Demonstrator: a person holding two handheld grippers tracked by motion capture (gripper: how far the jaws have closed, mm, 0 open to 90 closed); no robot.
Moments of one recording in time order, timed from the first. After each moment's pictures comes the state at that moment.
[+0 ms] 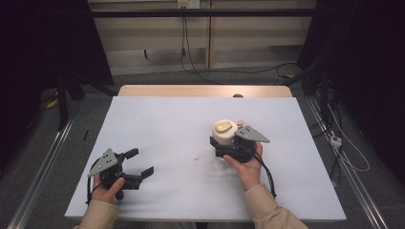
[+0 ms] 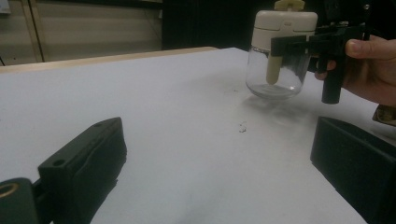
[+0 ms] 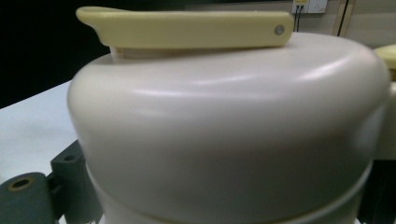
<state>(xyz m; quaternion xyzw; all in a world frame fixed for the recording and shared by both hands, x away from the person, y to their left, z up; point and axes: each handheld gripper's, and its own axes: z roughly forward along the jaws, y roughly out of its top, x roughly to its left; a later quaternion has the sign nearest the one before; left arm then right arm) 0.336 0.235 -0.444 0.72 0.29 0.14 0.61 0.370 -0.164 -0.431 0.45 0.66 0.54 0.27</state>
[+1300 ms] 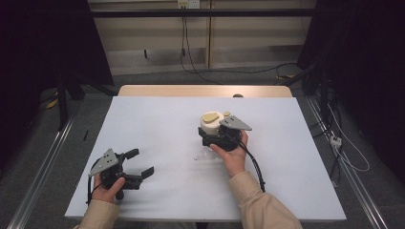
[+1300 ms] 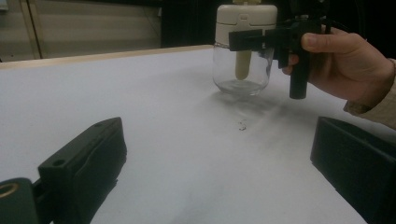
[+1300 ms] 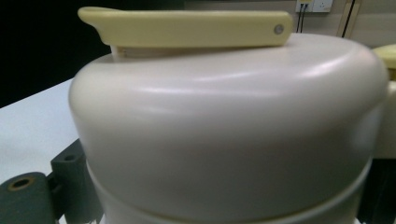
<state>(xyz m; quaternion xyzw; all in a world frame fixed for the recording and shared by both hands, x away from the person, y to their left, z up) 0.338 0.235 -0.446 0.73 0.29 0.13 0.61 0.412 -0.131 -0.435 0.44 0.67 0.53 0.27</state>
